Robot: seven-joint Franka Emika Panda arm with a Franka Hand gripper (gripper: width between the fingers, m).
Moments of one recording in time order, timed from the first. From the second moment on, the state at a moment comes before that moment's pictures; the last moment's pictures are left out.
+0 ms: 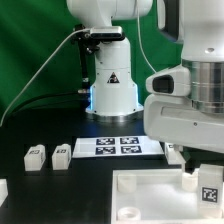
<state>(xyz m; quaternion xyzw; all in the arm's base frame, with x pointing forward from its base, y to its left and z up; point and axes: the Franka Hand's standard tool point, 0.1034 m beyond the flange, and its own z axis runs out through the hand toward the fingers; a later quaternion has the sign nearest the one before) 0.619 0.121 0.077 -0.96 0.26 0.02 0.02</state>
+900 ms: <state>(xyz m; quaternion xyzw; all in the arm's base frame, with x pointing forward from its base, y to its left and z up) 0.623 0.115 0.075 -0.91 0.41 0.03 0.03</state>
